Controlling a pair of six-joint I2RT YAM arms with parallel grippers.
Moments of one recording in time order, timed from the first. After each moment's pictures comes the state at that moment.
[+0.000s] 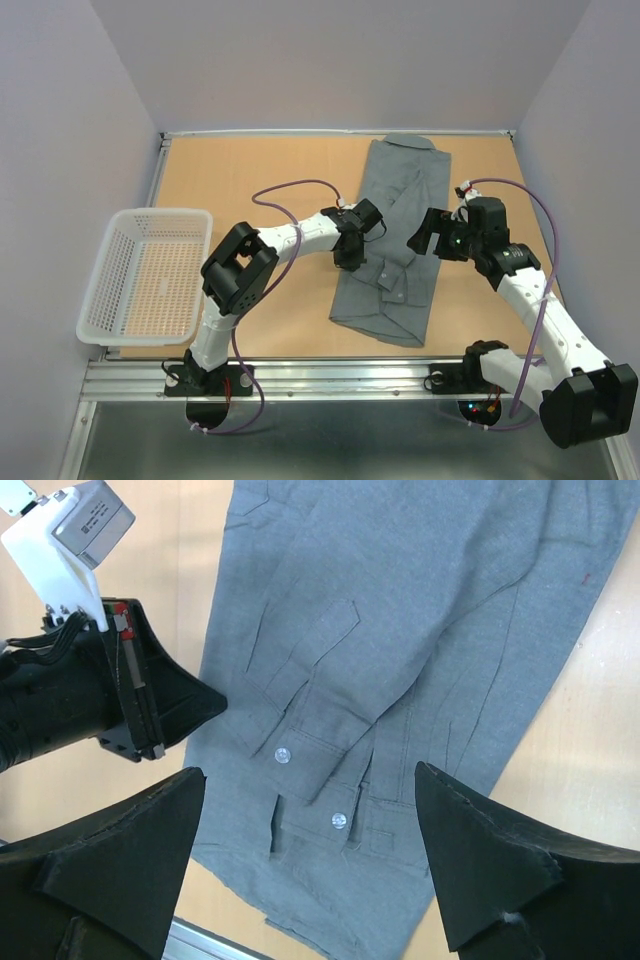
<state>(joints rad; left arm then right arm) -0.88 2.04 1.49 -0.64 -0.11 -0.82 0.20 0.99 0.80 -0.50 -0.24 0.41</state>
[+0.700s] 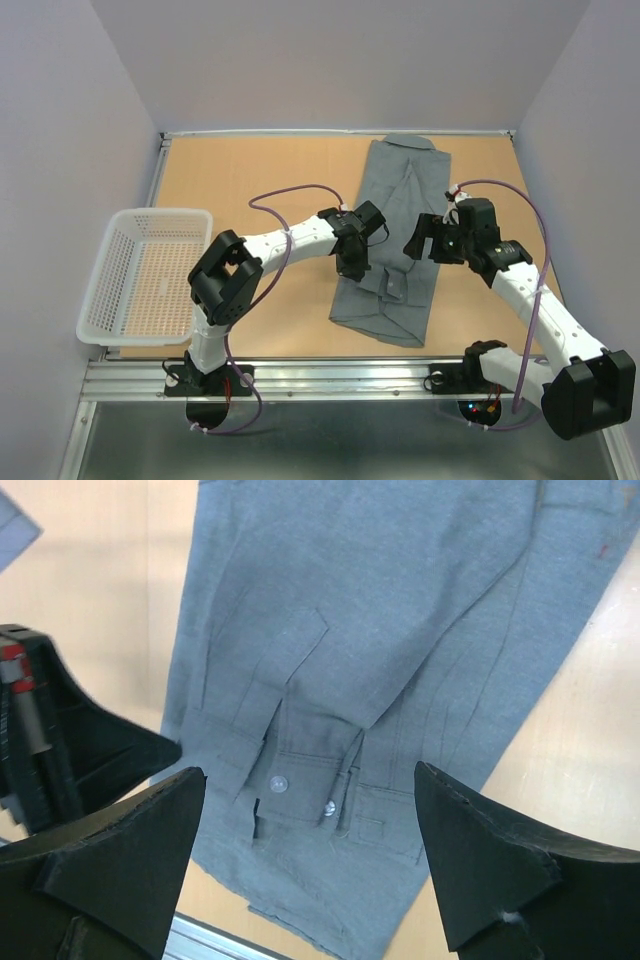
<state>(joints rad) -0.93 1.94 1.49 -0.77 -0.01 -0.88 0.24 1.04 0.80 -0.52 -0.21 0.38</state>
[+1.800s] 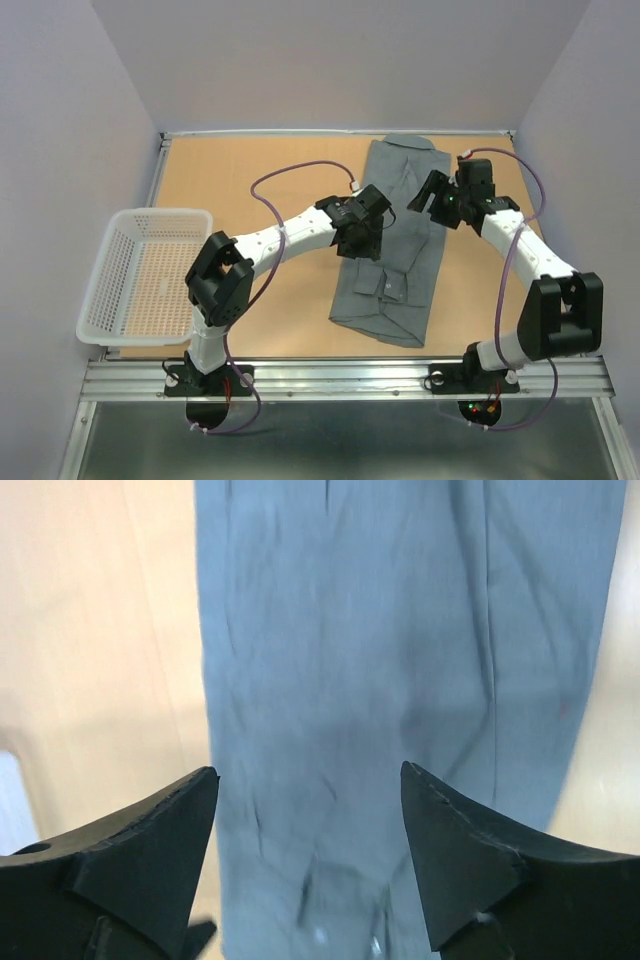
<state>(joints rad) -0.93 1.92 1.59 -0.78 -0.09 -0.75 0.14 1.39 1.03 -0.43 -0.20 0.54</state>
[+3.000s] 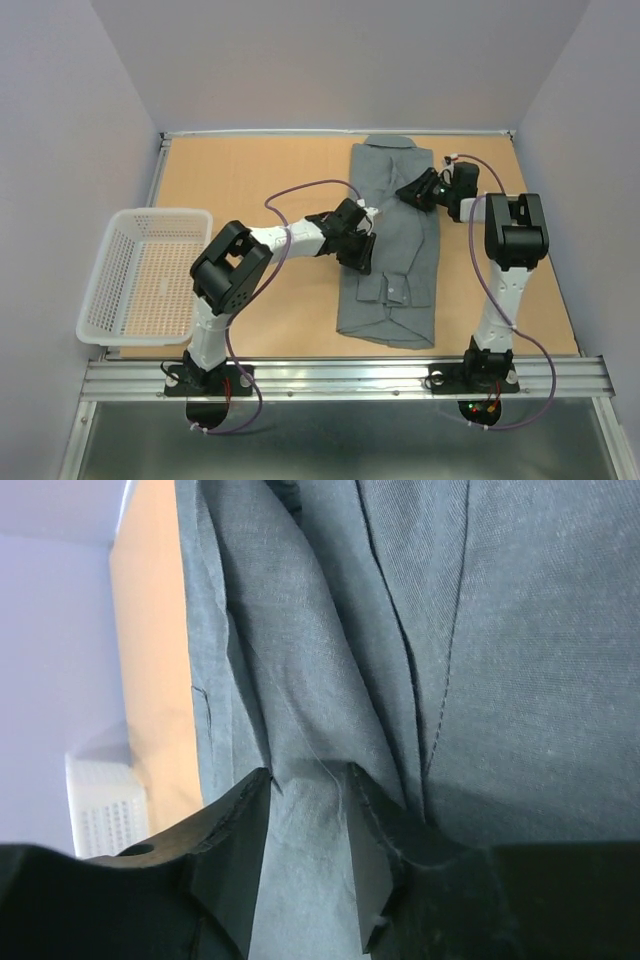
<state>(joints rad) -0.82 2.03 1.35 -0.29 0.29 -0.38 -0.05 2.17 1.21 0.41 -0.65 0.78</state>
